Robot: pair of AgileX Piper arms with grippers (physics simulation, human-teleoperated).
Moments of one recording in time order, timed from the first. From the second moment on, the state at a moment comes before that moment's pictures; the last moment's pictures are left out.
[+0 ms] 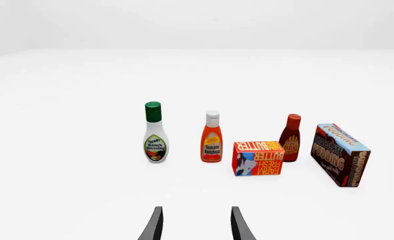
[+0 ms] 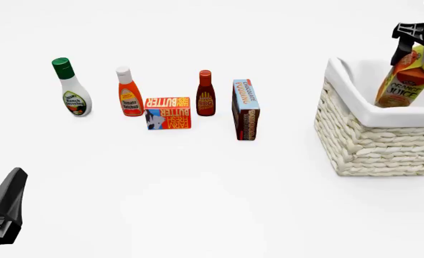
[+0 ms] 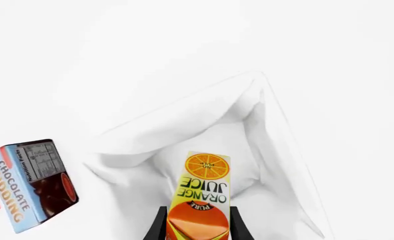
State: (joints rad) left arm -0.01 0.01 0.00 0.00 0.00; right arm -0.25 1.83 -1.89 1.21 0.17
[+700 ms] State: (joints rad) left arm -0.01 0.01 0.00 0.00 0.00; right arm -0.27 1.89 -1.90 1.21 0.16
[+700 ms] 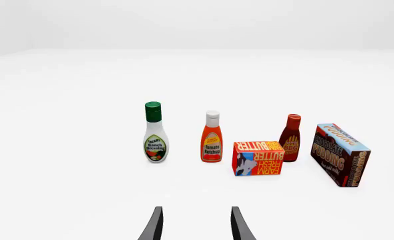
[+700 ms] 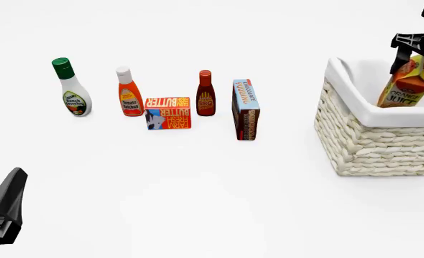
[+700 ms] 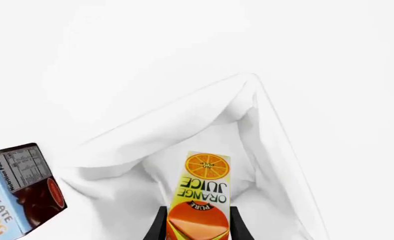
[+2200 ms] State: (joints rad) left arm -0.01 0.01 0.00 0.00 0.00; right arm -0.28 1.95 -1.92 1.21 0.15
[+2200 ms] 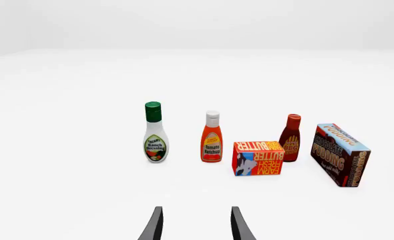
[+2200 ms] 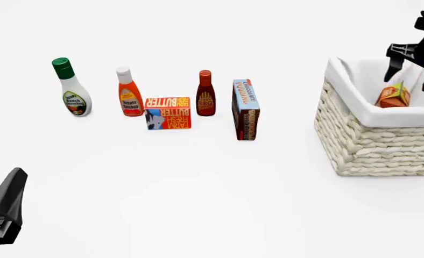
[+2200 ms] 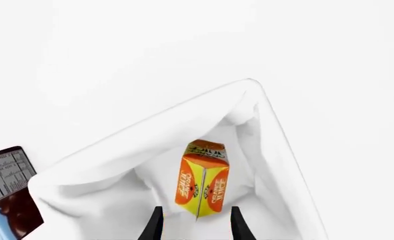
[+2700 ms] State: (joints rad) left arm -0.01 0.01 0.00 0.00 0.00; right arm -0.26 1.88 -1.88 1.21 0.17
